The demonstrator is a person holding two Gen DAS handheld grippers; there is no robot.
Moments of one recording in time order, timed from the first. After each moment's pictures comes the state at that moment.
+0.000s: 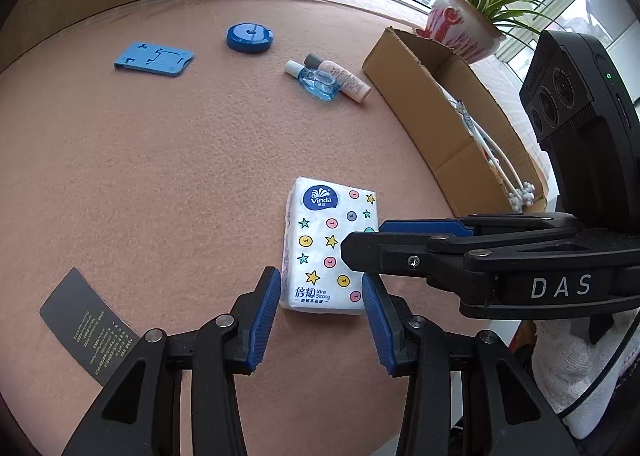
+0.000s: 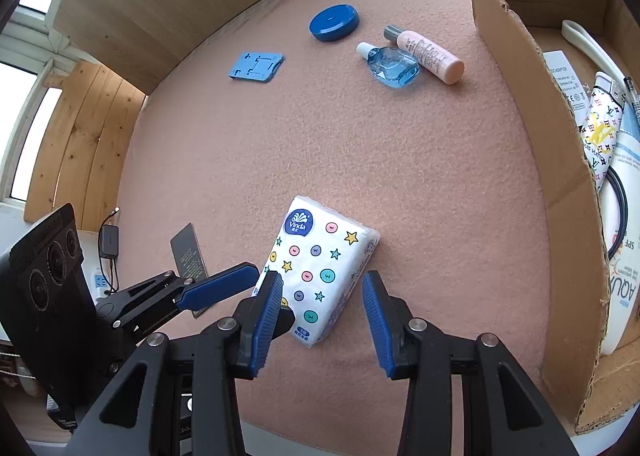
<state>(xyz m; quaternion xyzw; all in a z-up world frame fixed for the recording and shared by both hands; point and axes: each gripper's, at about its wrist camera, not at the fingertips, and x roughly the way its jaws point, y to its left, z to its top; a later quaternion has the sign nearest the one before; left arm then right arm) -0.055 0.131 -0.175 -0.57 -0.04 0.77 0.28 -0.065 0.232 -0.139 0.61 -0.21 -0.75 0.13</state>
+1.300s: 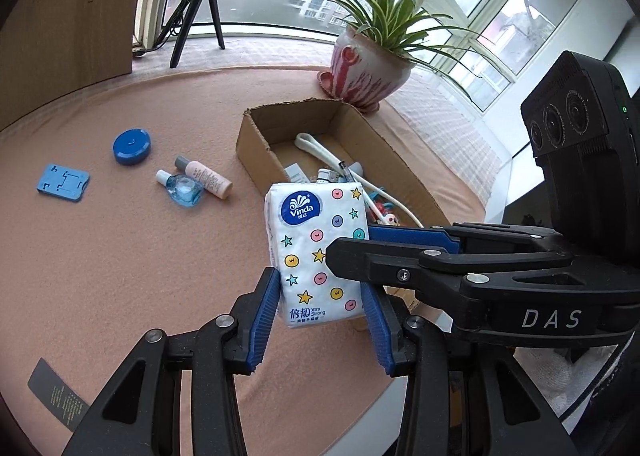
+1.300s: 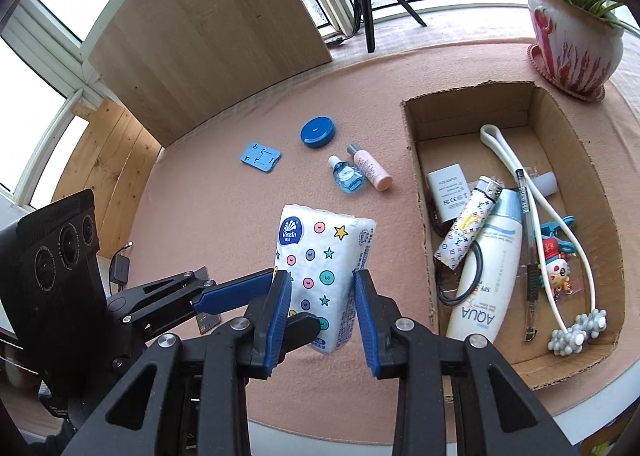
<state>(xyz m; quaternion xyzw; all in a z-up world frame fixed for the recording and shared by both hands) -0.053 0.228 -0.088 -0.49 -0.04 0.79 0.36 -0.037 0.299 -0.047 0.52 -0.18 -0.83 0.10</state>
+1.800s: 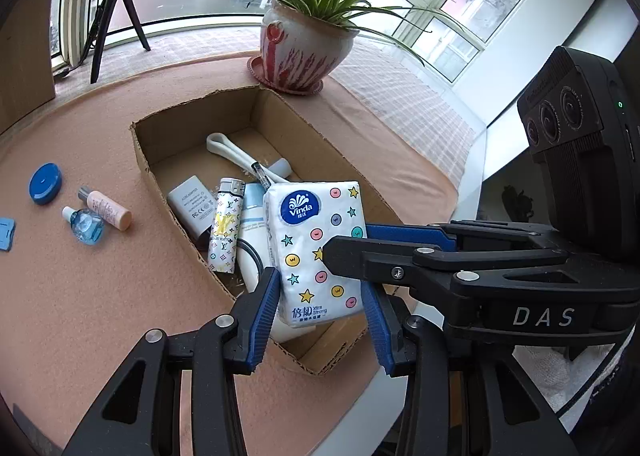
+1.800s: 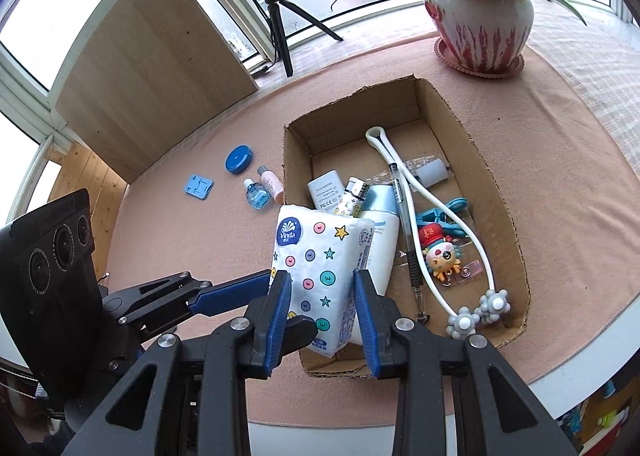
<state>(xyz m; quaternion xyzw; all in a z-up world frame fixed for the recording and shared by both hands) -0.053 0.326 -0.095 -0.50 0.00 0.76 0.42 -0.007 0.388 -0.047 0.51 -0.22 -0.83 0.03</state>
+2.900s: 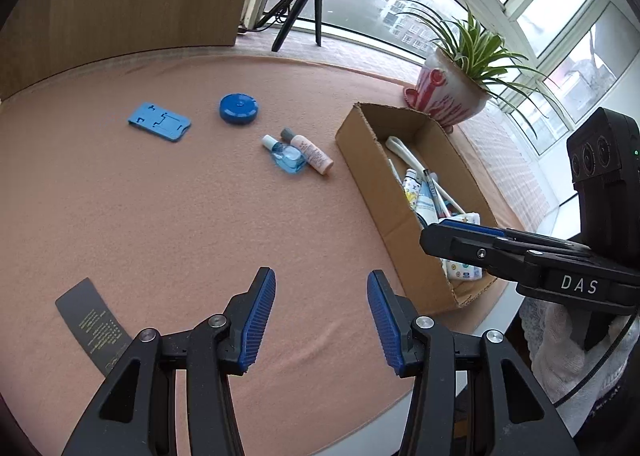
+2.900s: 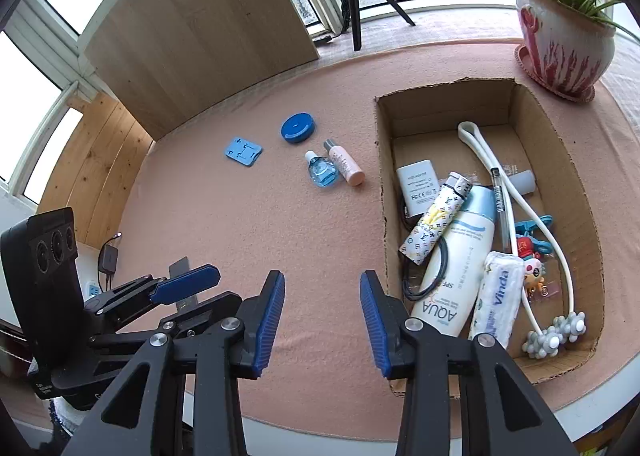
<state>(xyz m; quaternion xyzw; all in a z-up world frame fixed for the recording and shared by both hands) -0.042 0.146 -0.107 -0.51 -0.09 0.82 0.23 -0.034 0.306 -0.053 0.53 -0.16 -0.83 0.11</state>
